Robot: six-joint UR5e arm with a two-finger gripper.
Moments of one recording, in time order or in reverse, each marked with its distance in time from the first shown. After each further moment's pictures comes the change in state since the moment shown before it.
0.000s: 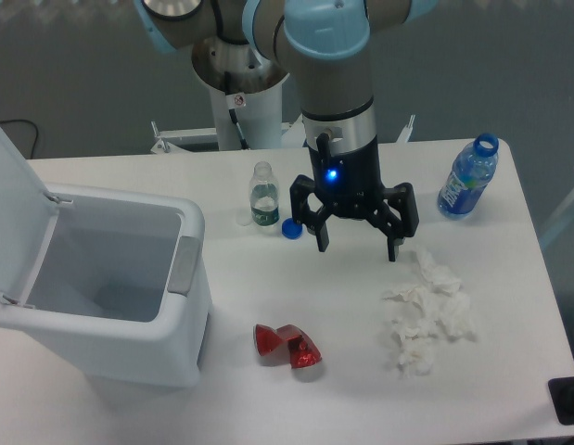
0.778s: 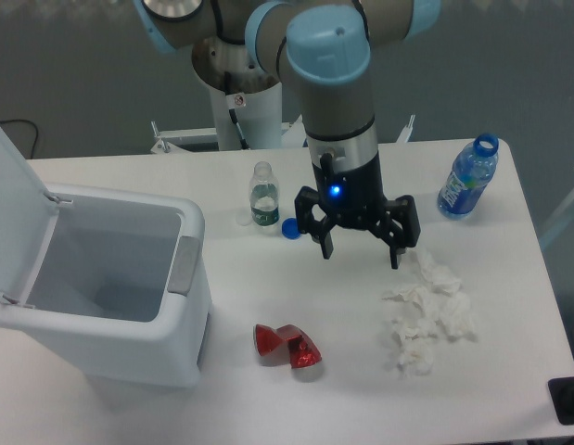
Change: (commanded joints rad) arm -0.006 -0.048 -0.050 0.041 0.078 -0.015
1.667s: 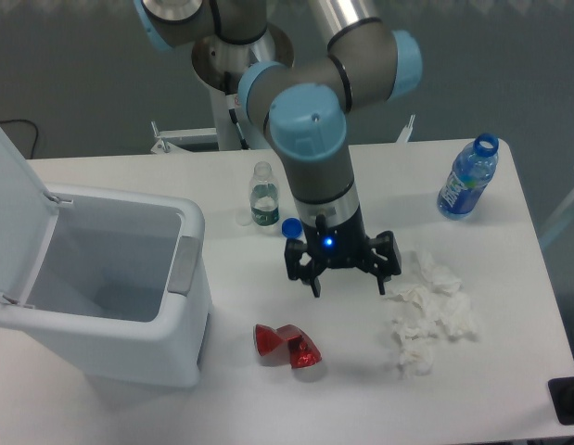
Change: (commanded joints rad) arm -0.066 -0.146 0.023 0.052 0.029 -0.506
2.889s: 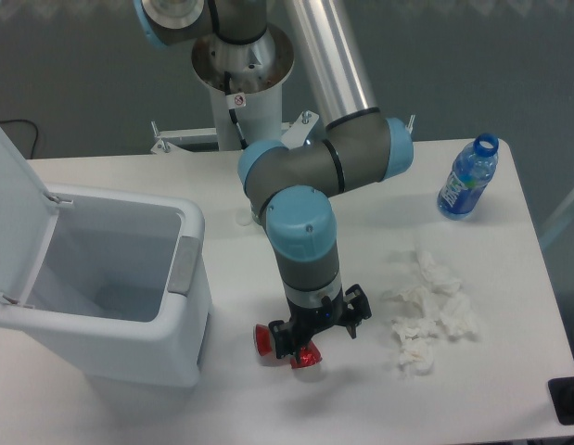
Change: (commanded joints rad) arm -0.026 -0.189 0.080 -0.008 -0.047 -0.379
